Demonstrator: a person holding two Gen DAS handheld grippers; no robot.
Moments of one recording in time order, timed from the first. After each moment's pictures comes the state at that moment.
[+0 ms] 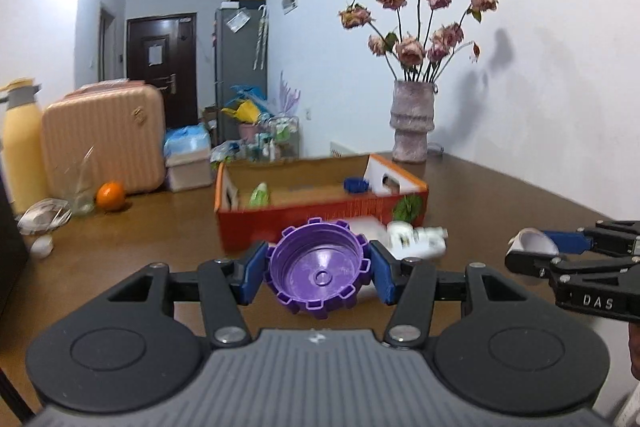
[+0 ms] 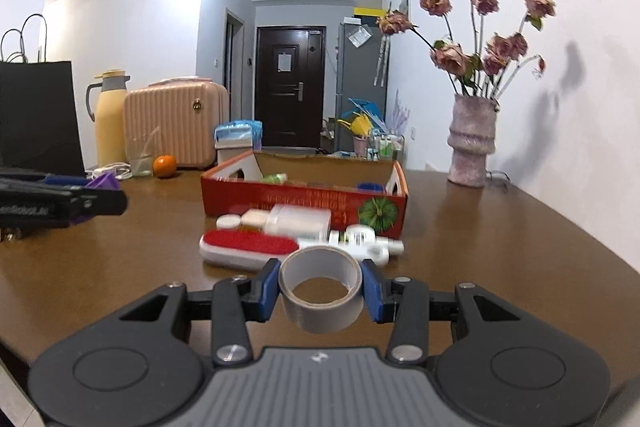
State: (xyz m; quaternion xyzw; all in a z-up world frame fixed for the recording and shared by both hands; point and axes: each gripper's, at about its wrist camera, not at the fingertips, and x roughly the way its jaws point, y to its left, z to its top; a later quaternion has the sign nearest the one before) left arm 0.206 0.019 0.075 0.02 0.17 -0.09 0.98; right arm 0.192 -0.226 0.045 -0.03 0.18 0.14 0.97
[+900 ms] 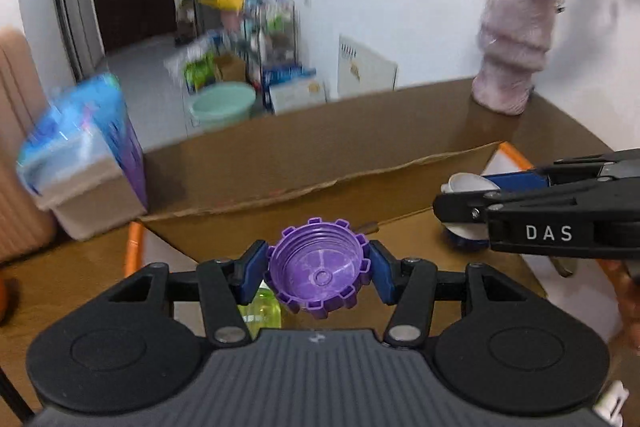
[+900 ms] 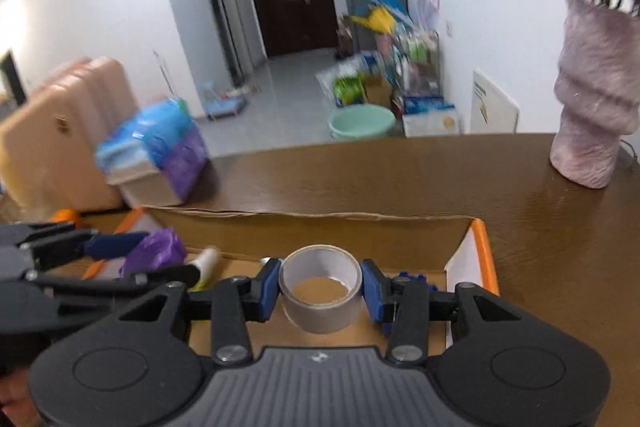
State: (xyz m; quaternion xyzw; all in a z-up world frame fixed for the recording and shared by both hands) left arm 0.652 0.013 0.034 0.04 0.39 -0.10 0.92; right arm 0.667 -0.176 0.048 0.03 0.37 0.17 0.91
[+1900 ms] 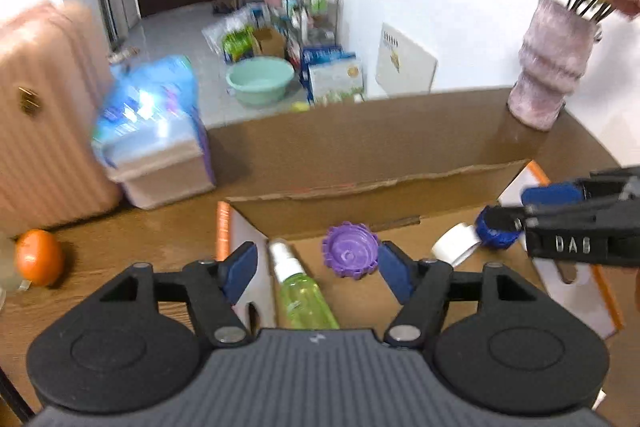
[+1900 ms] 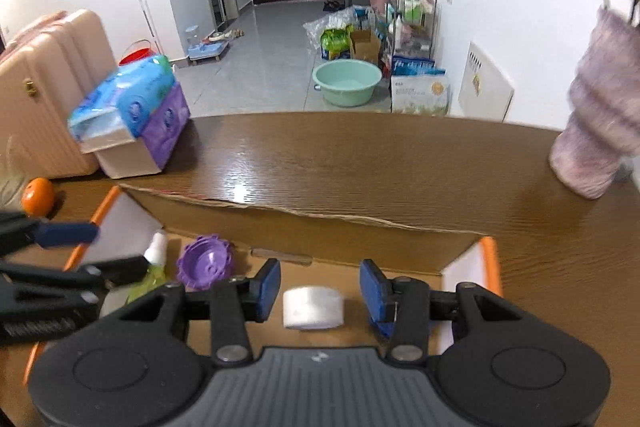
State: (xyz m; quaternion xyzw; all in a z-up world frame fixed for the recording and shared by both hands) left arm 0.615 0.052 0.094 0.02 0.40 -0.04 0.92; right arm 0.680 -0.144 0.071 -0.03 0.43 0.15 0.89
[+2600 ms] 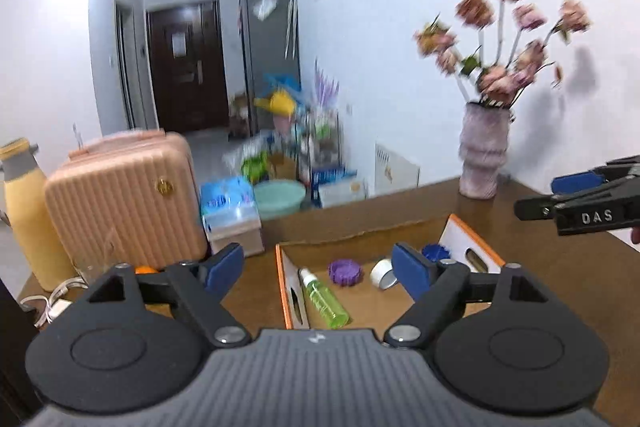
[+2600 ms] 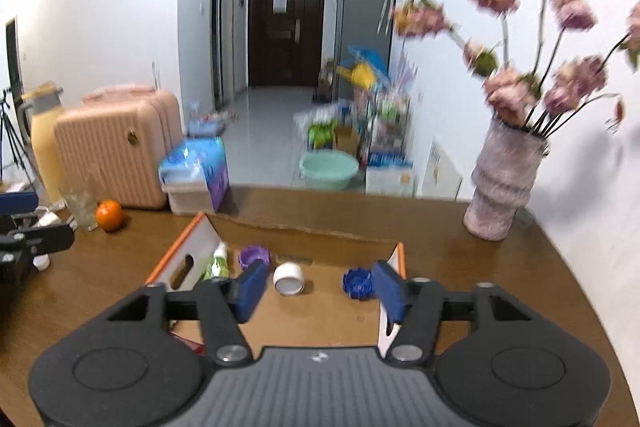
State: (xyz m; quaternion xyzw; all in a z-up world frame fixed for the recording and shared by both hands) left arm 0.364 0.054 0.195 0.05 0.20 -0.04 0.98; right arm 0.455 -0.187 0.198 -0.05 0.28 0.13 0.95
